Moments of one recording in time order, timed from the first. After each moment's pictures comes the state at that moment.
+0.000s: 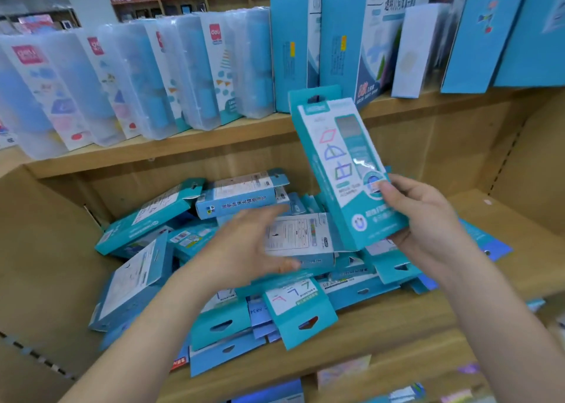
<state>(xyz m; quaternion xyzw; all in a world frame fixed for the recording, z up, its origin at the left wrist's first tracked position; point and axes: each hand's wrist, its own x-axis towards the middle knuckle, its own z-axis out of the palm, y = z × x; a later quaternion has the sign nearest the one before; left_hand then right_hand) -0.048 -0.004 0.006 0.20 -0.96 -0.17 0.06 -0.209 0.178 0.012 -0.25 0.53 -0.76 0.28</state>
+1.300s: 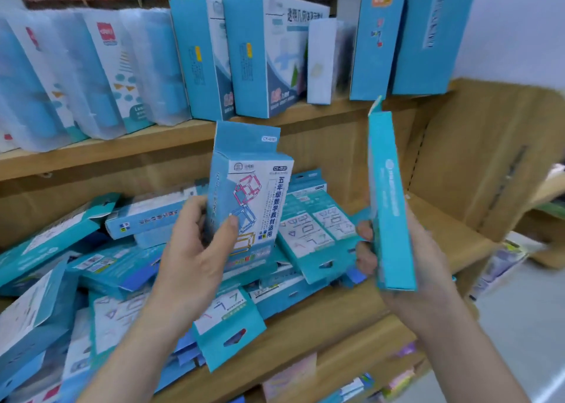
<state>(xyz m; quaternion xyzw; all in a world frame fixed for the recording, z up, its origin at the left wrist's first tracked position) -0.073 0.068 0.002 0.13 -0.76 -0.52 0.37 -0.206 0.257 -0.015 -0.10 0.43 -0.86 0.27</state>
